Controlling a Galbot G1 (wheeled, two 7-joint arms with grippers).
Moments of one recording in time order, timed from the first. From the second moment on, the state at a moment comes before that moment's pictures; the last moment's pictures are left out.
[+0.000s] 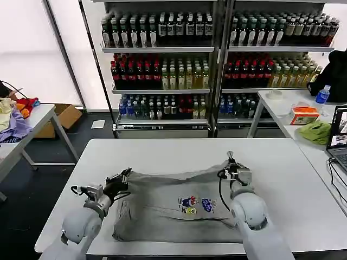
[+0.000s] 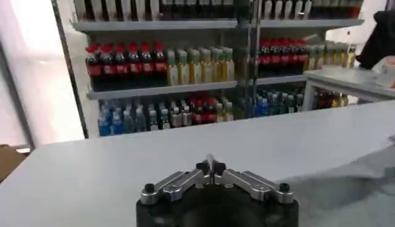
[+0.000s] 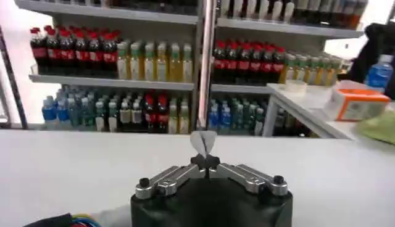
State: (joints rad) left arm 1.12 -1.10 -0.36 -1.81 -0.43 0.41 0.03; right arm -1.07 1.29 0.35 1.88 0.30 -0.56 0.35
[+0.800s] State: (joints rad) left arm 1.35 -1.12 -0.40 -1.91 -0.34 0.40 0.07; right arm -1.43 1.25 0.49 2.07 0.30 -0.52 0.37
